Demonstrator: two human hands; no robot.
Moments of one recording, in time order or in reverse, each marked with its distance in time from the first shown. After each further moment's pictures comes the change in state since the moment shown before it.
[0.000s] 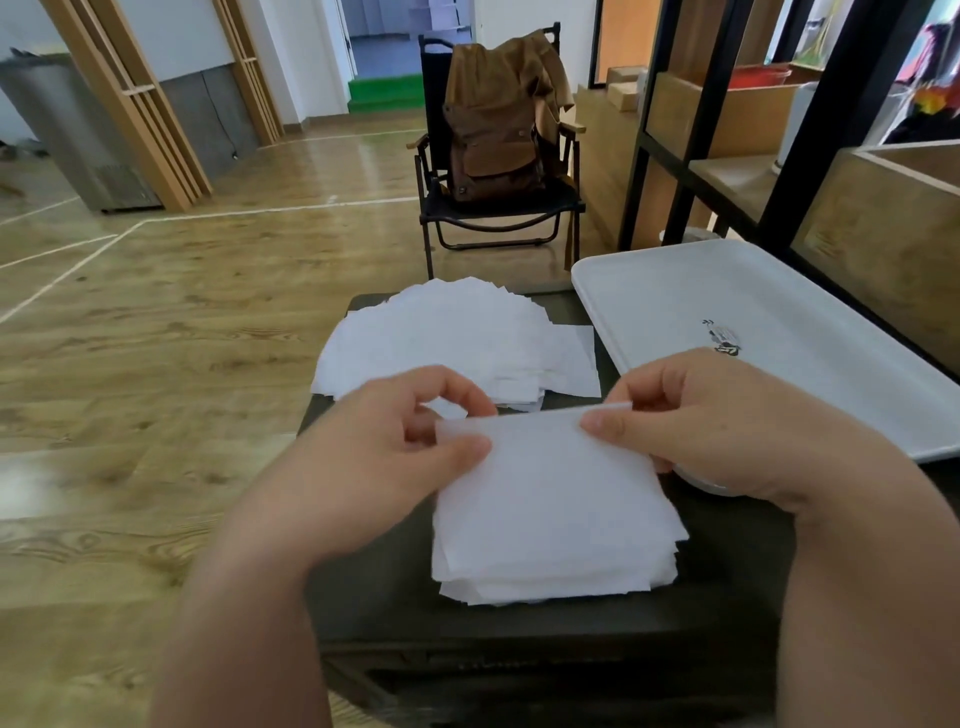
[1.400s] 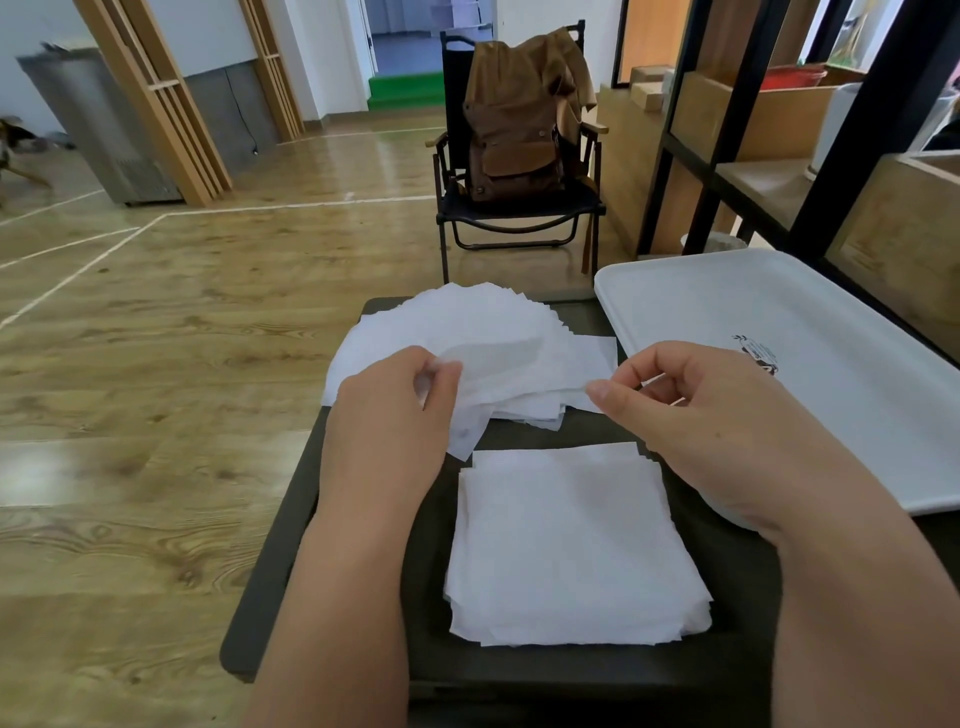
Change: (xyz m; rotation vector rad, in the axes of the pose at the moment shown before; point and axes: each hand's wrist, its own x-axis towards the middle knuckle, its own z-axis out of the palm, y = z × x) left_hand 0.055 -0.034 0.021 0.337 0.660 0.038; right_hand 0.021 0.001 0.018 0.059 0.329 -0.026
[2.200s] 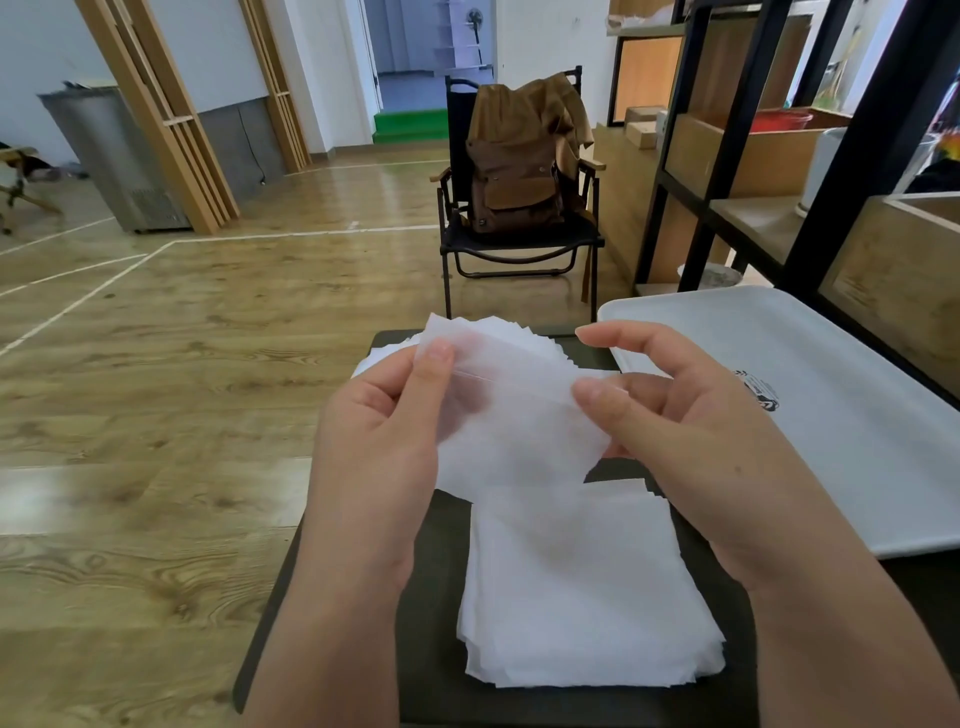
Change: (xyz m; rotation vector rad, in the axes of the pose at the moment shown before) left_hand -0.013 0.037 -0.036 -0.950 -0.069 -0.195; right_hand -0.006 -0.020 0.011 0.516 -0.104 -0.202
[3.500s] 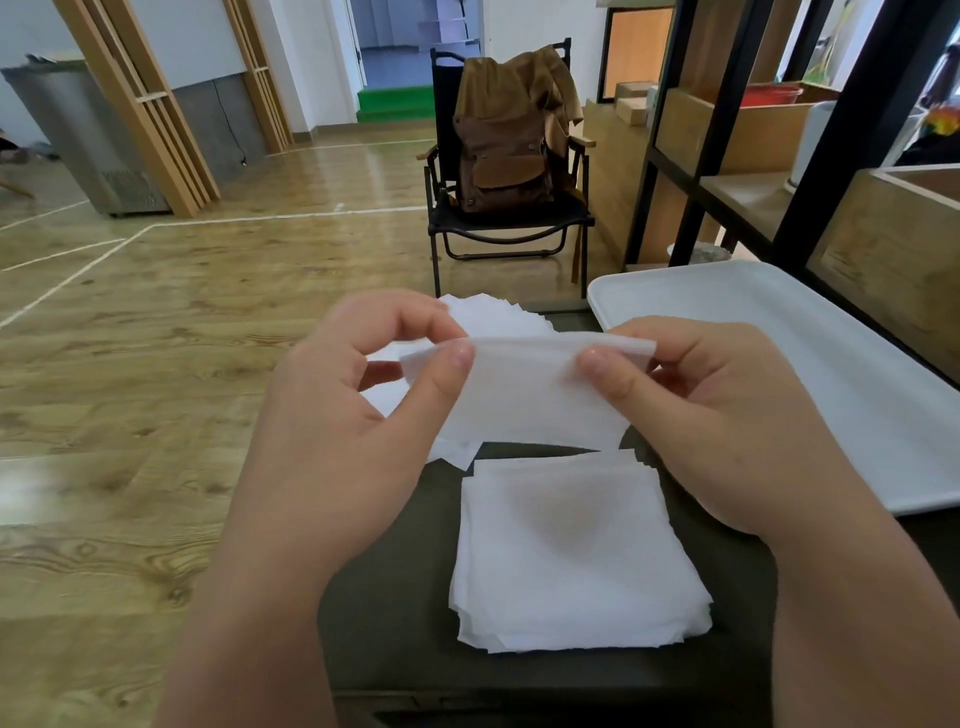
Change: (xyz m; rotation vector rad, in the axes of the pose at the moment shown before) left_hand -0.006 0.020 -0.022 0.475 -0.149 0.321; right_hand -0.005 -0.011 -0.007 -0.338 0.043 -0.275
